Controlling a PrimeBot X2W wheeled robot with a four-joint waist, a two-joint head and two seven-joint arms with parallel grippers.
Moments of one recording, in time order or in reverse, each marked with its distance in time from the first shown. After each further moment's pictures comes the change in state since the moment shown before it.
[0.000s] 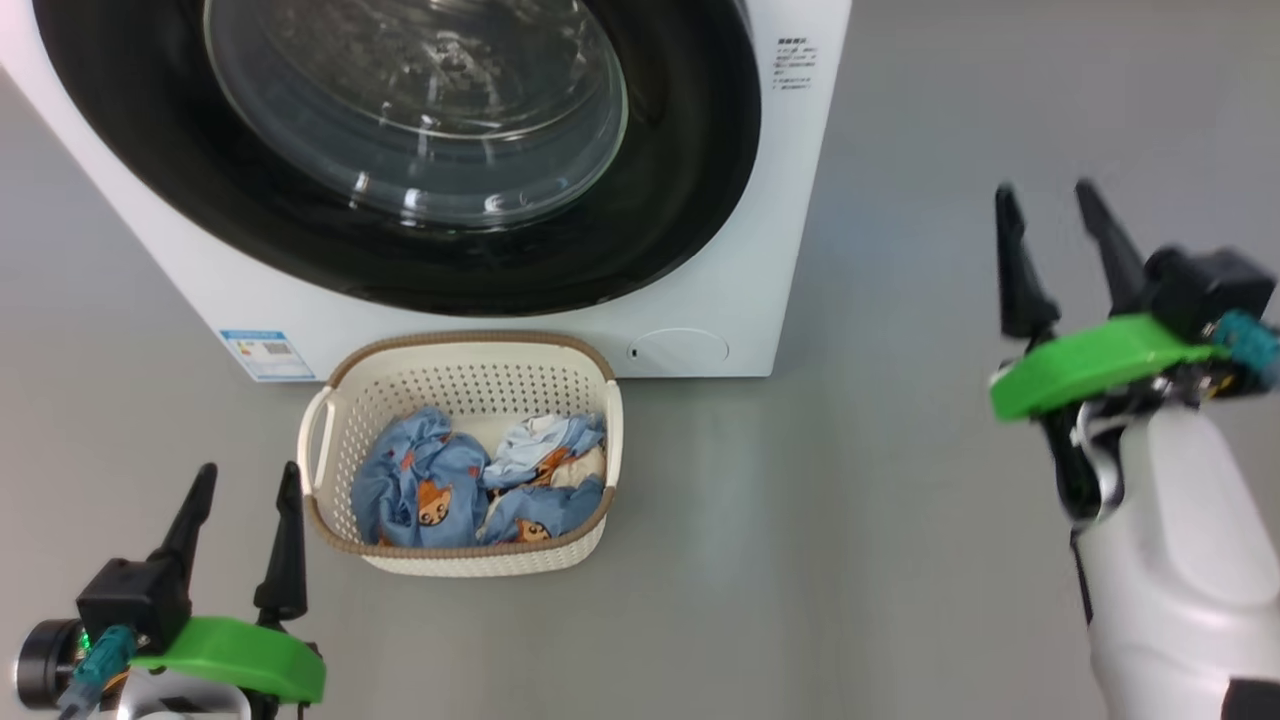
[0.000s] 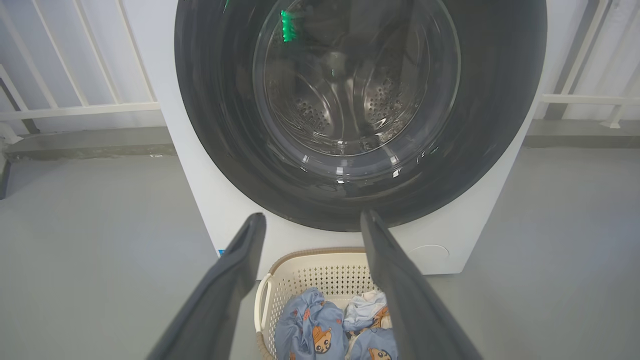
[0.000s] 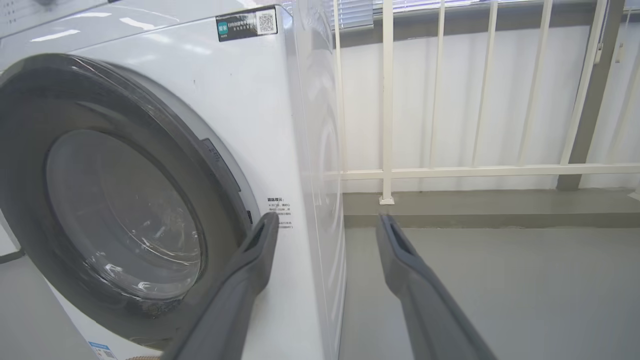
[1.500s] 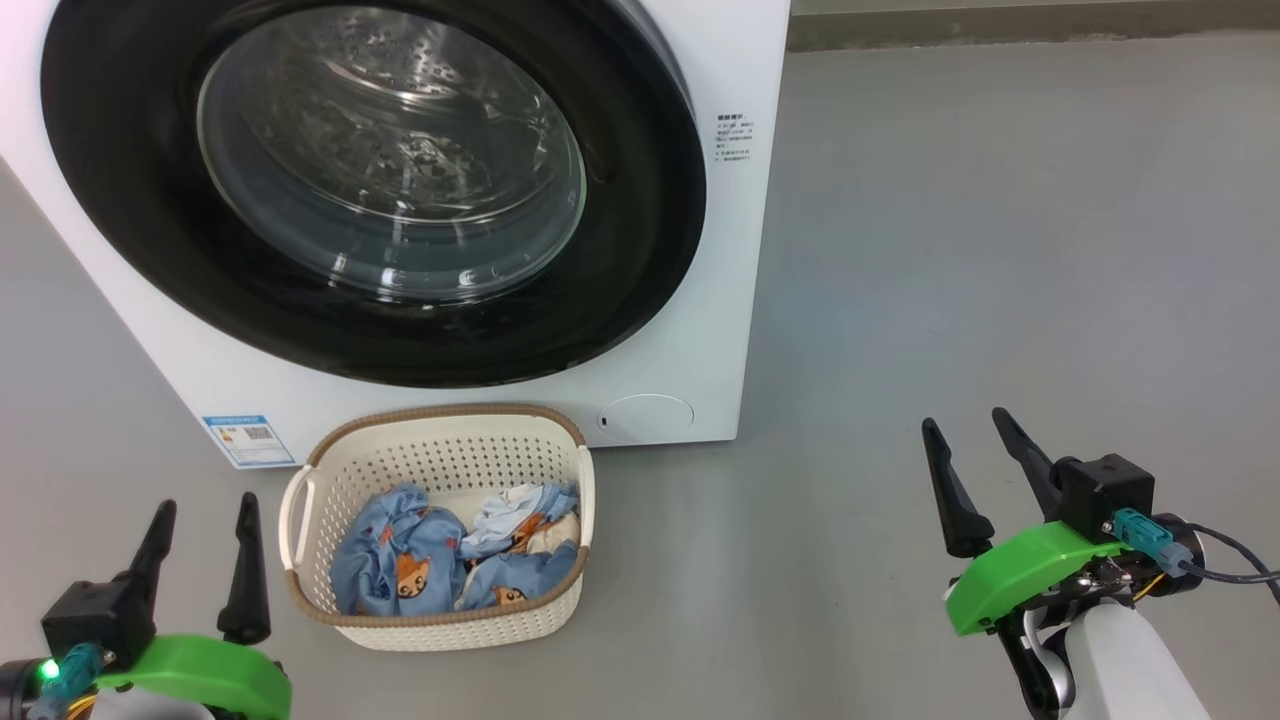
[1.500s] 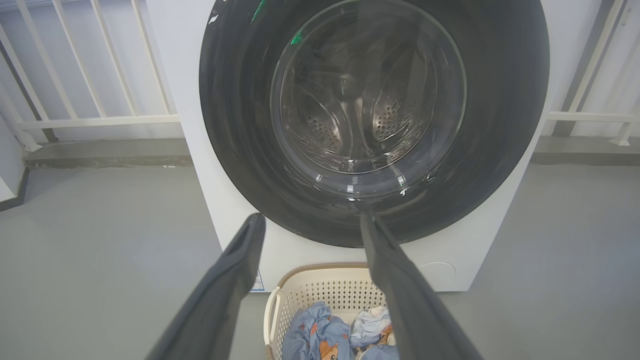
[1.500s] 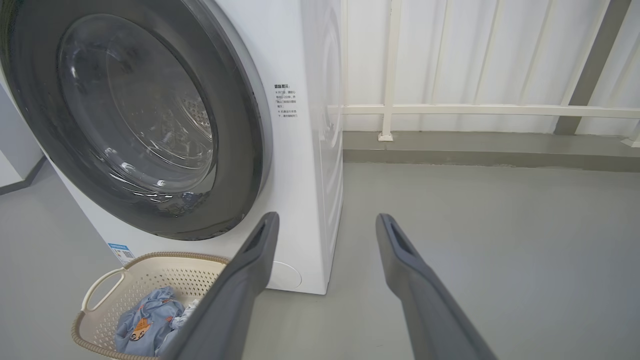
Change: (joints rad) left arm 0.002 0.019 0.040 0.081 -0.013 0.021 0.000; right arm 0.275 0.003 0.096 -0.002 -0.013 0.000 -0.001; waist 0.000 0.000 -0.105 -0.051
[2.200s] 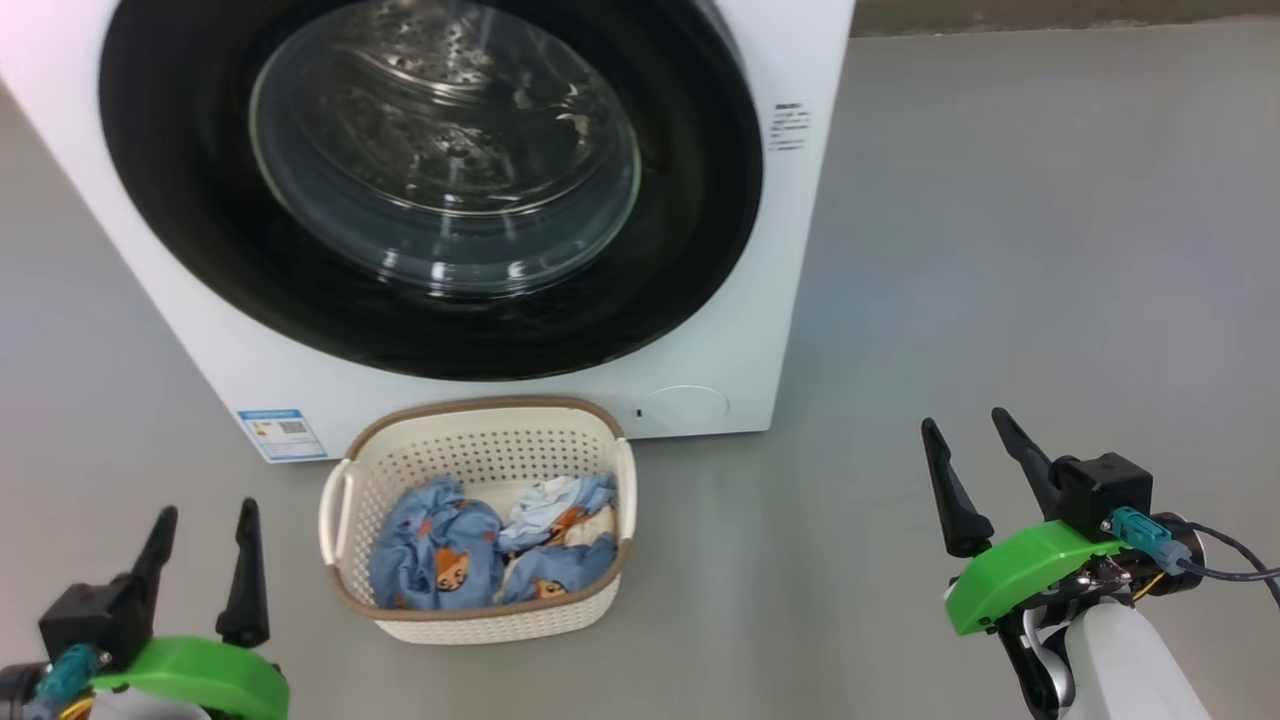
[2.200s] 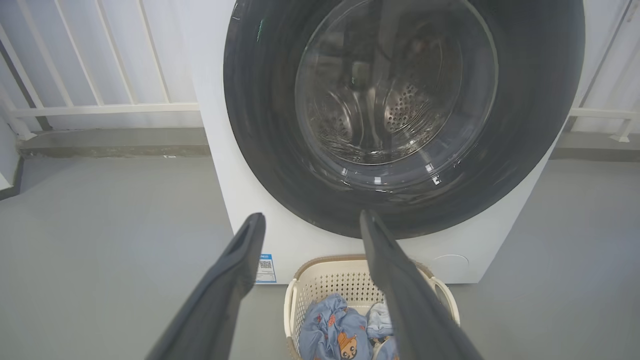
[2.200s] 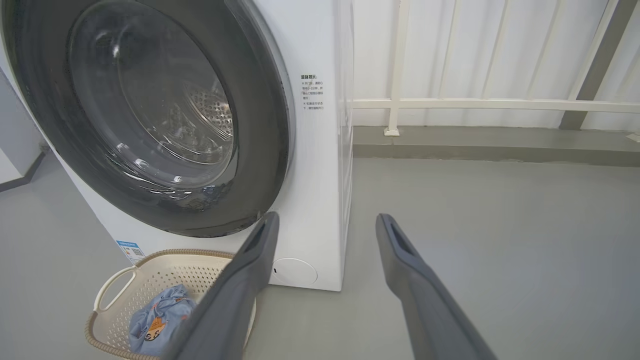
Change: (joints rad) left arm 0.007 0.016 -0.021 0.025 -0.035 0.001 0.000; right arm -0.001 0.001 -0.002 0.001 -0.006 0.000 0.005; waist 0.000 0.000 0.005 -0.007
